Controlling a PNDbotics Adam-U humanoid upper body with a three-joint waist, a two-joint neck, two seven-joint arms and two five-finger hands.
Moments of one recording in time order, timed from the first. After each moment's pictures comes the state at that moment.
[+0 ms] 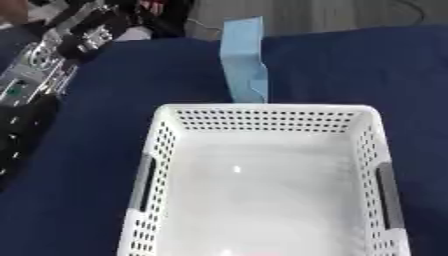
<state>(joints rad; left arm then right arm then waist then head) -0.71 0.86 -0.05 -1.29 0.51 -0.48 -0.53 -0.33 -0.38 0.12 -1.99 -0.52 -0.52 0.59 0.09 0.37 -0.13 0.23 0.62</state>
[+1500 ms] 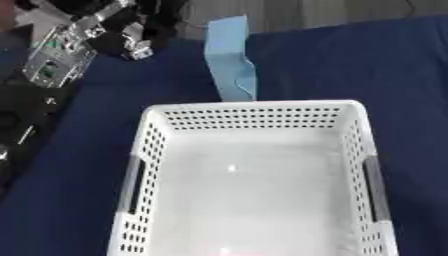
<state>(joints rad) -0.85 0.78 -0.08 -1.12 0.09 -0.65 -0.44 -0.36 -0.38 0.14 -1.99 -0.57 -0.50 0.61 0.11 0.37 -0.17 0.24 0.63</state>
